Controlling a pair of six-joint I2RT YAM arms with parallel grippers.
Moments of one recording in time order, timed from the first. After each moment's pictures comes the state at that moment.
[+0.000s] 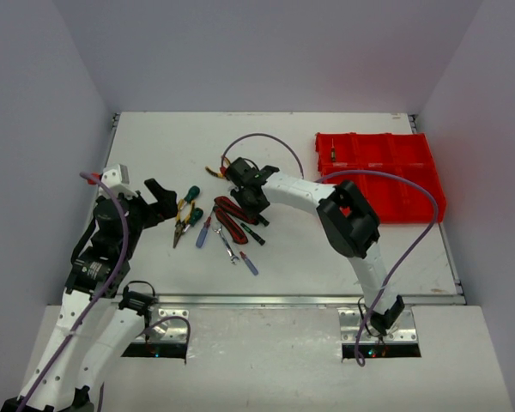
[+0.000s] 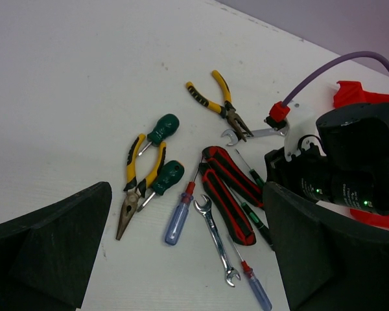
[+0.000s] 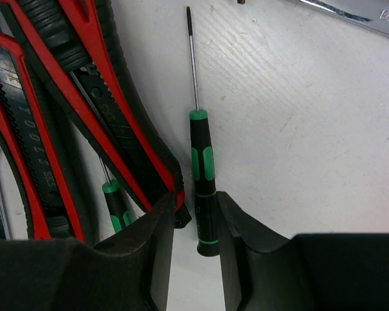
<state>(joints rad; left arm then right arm) -0.22 0.56 0.76 -0.55 -0.23 -0.47 0.79 2.20 1.64 -0.62 0.18 0.10</state>
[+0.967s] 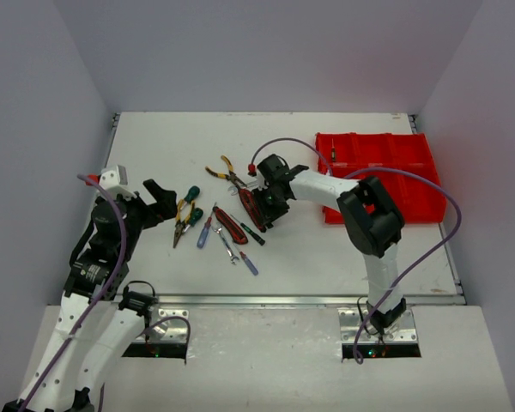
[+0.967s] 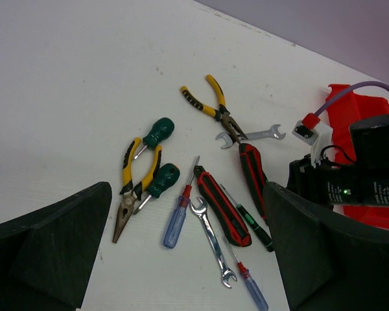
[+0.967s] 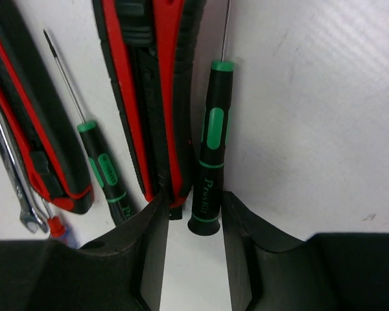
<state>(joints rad) -0.22 0.54 0.76 -0.54 -0.22 -0.47 0.64 2.07 1.39 -0.50 -0.16 0.17</state>
